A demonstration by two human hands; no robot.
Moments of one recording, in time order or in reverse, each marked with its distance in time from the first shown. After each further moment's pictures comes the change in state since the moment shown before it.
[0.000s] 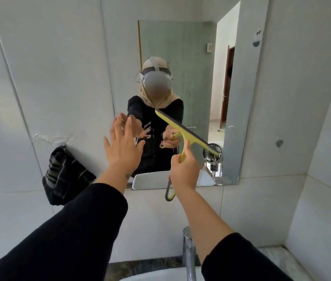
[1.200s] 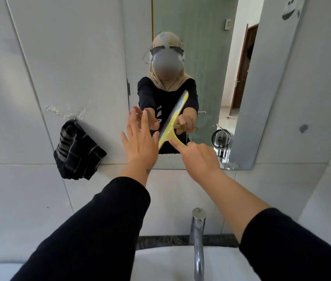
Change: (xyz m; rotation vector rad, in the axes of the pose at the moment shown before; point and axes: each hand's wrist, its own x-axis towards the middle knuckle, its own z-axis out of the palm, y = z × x) left_hand -0.031 -0.007 0.043 -0.057 -0.024 -0.081; right_hand 0.002 0.009 -0.026 -1.135 -0.416 -0.720
